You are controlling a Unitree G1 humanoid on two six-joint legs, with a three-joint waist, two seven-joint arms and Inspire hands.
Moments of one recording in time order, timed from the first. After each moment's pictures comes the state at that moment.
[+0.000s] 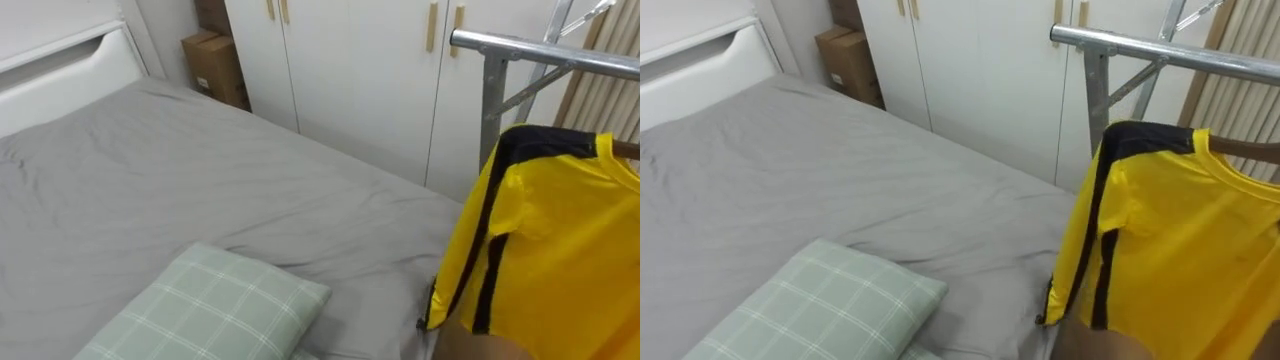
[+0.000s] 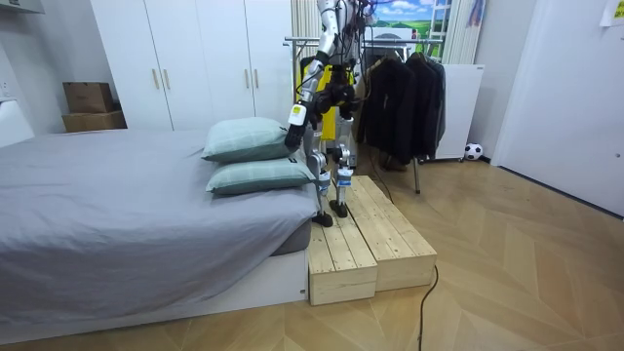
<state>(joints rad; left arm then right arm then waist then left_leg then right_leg) 0.46 0.26 0.29 0.91 0.27 0.11 -0.11 -0.73 -0.97 0.02 1.29 0.19 0.14 0.16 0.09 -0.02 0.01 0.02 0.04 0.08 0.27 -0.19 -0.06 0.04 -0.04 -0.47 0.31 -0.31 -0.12</state>
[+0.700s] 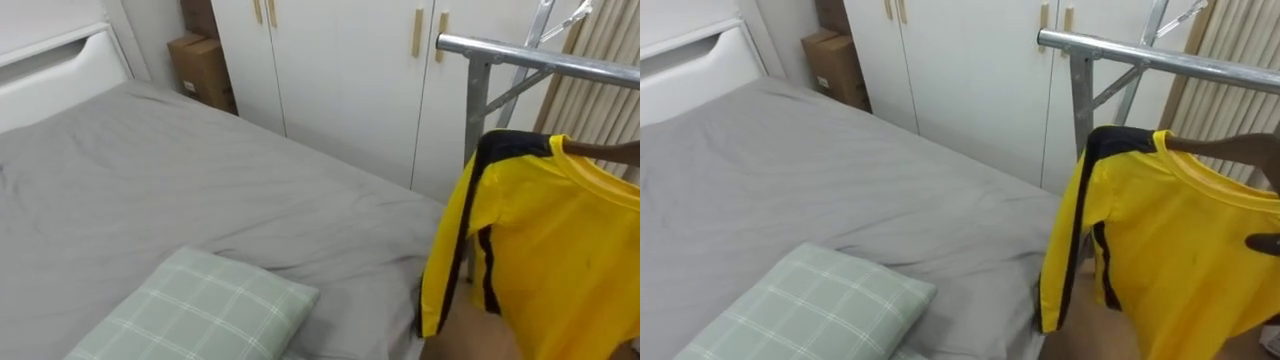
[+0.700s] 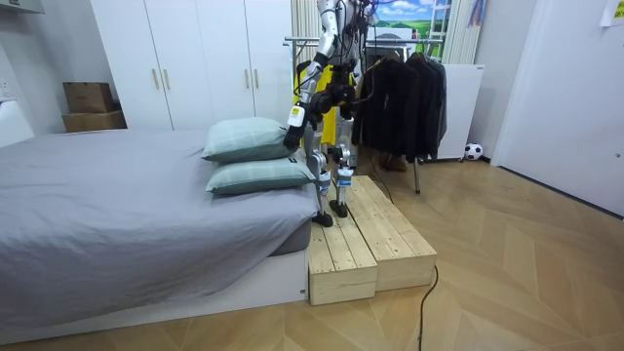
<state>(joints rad) 0.48 0.27 0.29 0.86 0.28 0.15 -0.14 -0.69 -0.96 0.01 1.36 0.40 0.16 0.36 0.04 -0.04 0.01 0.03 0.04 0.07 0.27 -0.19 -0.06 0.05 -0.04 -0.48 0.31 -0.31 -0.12</state>
